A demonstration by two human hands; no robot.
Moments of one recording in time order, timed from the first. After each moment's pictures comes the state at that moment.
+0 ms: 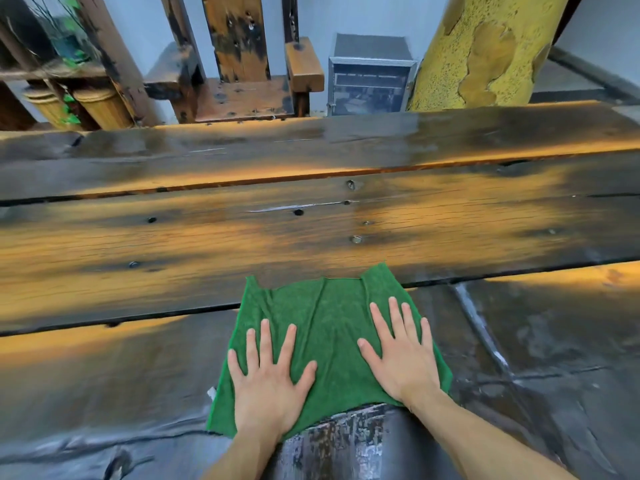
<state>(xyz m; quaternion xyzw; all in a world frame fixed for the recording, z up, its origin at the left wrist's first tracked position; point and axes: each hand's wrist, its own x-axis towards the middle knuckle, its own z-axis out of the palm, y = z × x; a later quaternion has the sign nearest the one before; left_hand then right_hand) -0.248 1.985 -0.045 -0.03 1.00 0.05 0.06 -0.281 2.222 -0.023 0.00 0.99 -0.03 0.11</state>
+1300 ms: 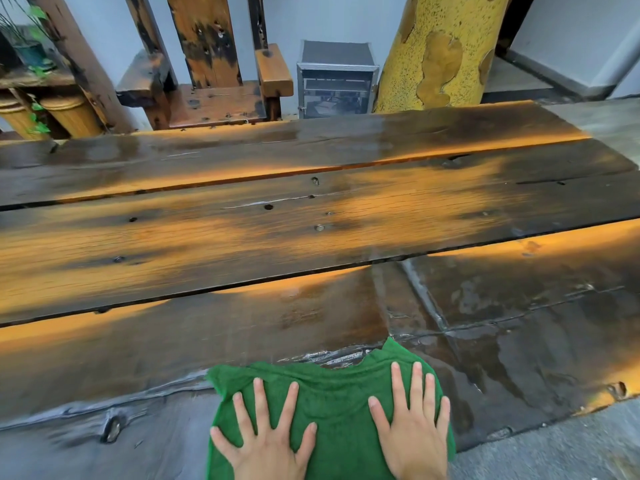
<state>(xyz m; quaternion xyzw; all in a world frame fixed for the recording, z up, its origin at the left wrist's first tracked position) -0.101 2.043 -0.035 -0.07 0.98 0.16 0.10 -0.094 2.257 -0.036 0.18 0.97 -0.13 0.05</state>
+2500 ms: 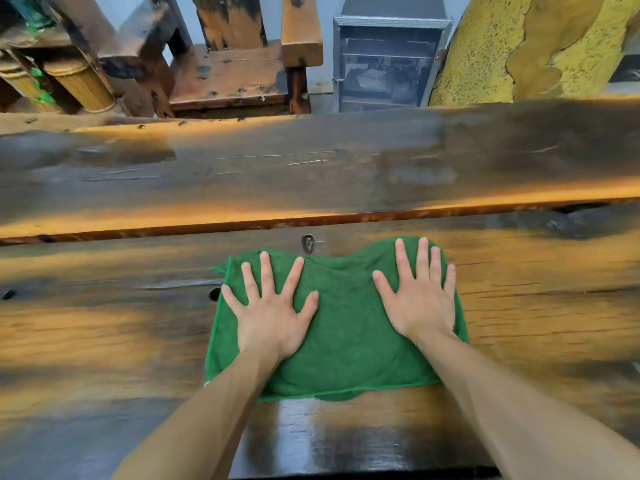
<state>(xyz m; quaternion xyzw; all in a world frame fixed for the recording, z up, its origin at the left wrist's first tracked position) -0.605 2.136 -0.036 -0.09 0.99 0.05 0.11 -0.642 2.369 -0.034 0.06 0.99 -0.06 0.08</state>
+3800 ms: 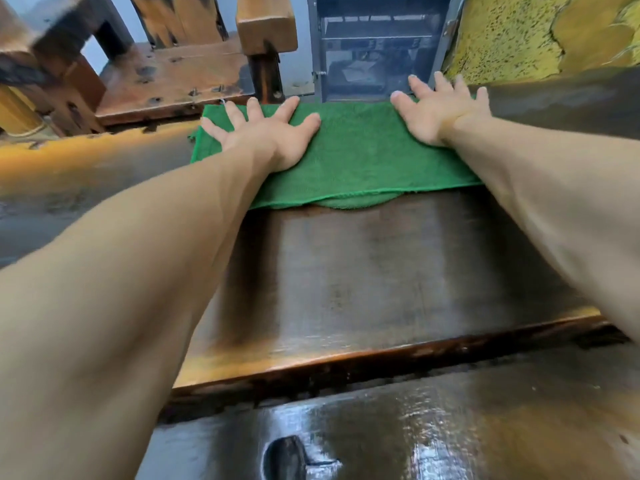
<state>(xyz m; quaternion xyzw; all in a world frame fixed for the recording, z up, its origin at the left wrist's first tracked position) -1.070 2.143 -0.040 -0.08 0.99 0.05 0.07 -1.101 2.382 -0.044 0.08 0.99 -0.07 0.05</state>
